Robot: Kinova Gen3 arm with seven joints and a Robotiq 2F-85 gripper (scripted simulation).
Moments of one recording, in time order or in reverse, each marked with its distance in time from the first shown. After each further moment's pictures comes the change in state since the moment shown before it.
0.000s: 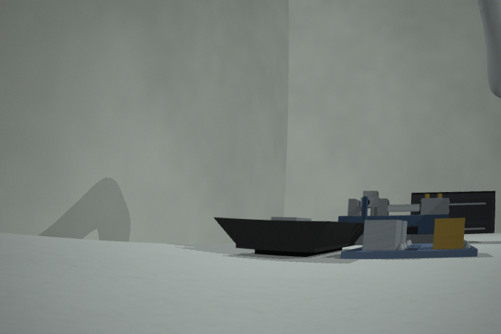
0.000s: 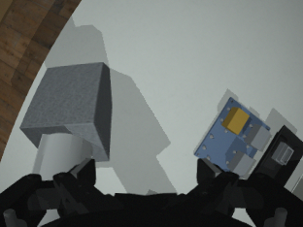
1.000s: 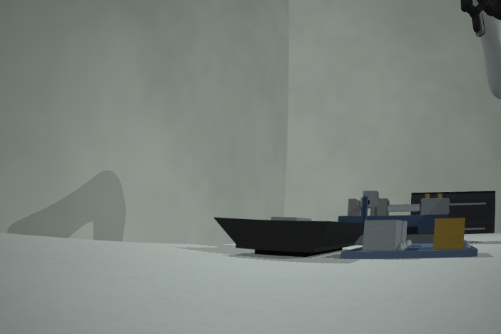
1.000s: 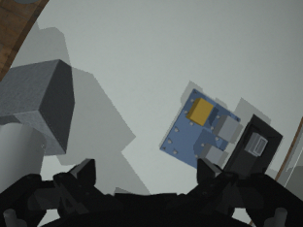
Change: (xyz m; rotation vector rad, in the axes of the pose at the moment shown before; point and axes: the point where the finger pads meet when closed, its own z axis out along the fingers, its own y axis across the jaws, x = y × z) arm -0.034 0.083 -0.001 -0.043 0.053 0.047
